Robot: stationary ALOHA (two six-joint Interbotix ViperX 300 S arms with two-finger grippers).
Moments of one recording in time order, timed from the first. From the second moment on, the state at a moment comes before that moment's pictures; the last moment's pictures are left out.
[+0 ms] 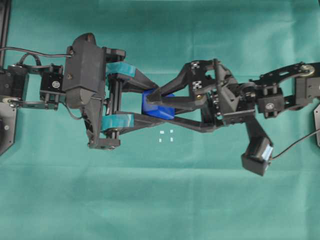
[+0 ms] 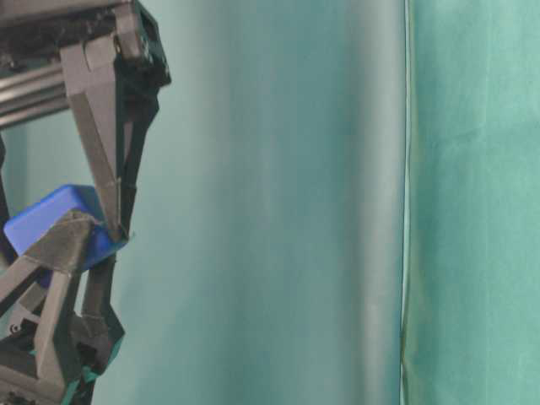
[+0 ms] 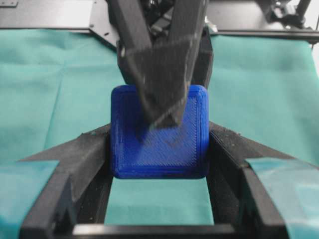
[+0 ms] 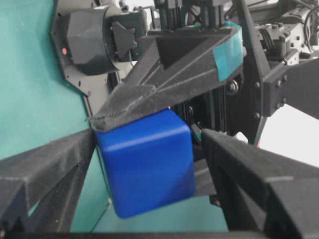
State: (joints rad) left arm -0.03 -0.32 0.54 0.00 0.04 -0.03; right arm 0.00 -0.24 0.50 -0.88 -0.13 -0.35
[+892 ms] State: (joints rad) left arm -0.03 -0.32 0.54 0.00 0.06 -0.03; right arm 0.00 -0.24 0.49 -0.88 -0.08 -0.35
